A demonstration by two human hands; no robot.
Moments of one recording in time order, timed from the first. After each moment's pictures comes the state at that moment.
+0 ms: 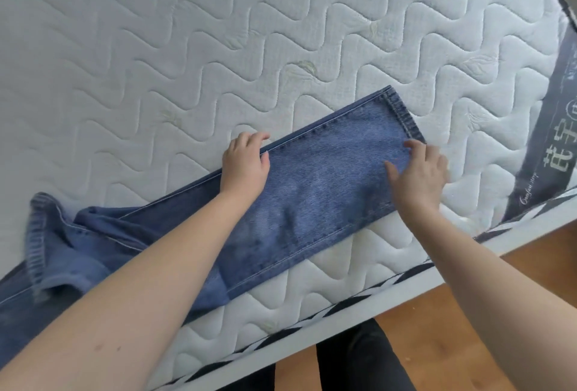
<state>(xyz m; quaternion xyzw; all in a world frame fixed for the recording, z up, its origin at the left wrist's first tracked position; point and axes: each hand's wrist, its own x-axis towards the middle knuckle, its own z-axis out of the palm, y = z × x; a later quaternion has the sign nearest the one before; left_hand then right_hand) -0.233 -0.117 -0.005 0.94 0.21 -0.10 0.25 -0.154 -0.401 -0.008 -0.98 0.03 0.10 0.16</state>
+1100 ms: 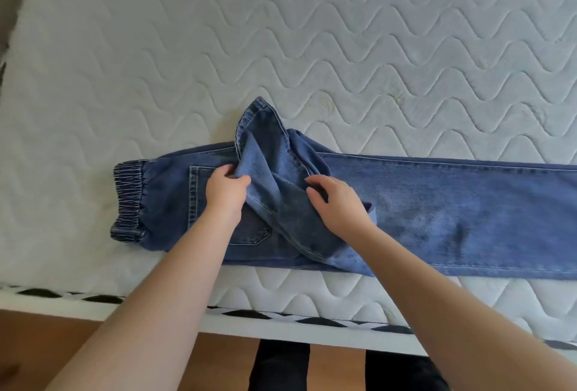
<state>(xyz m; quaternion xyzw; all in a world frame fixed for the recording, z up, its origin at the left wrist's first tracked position) -0.565 0.103 0.024 0.49 0.71 0.06 0.50 -0.420 -0.052 0.035 -0.81 -0.35 0.40 0.24</state>
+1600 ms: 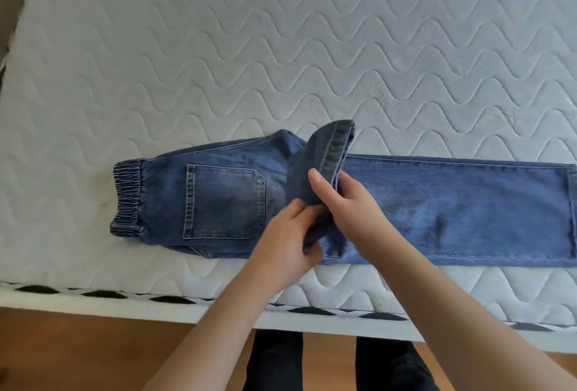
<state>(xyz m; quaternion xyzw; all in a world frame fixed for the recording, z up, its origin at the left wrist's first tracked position) -0.558 -0.015 0.136 0.83 0.28 -0.04 0.47 -0.425 -0.074 0.145 -0.73 -0.16 0.49 0.45</state>
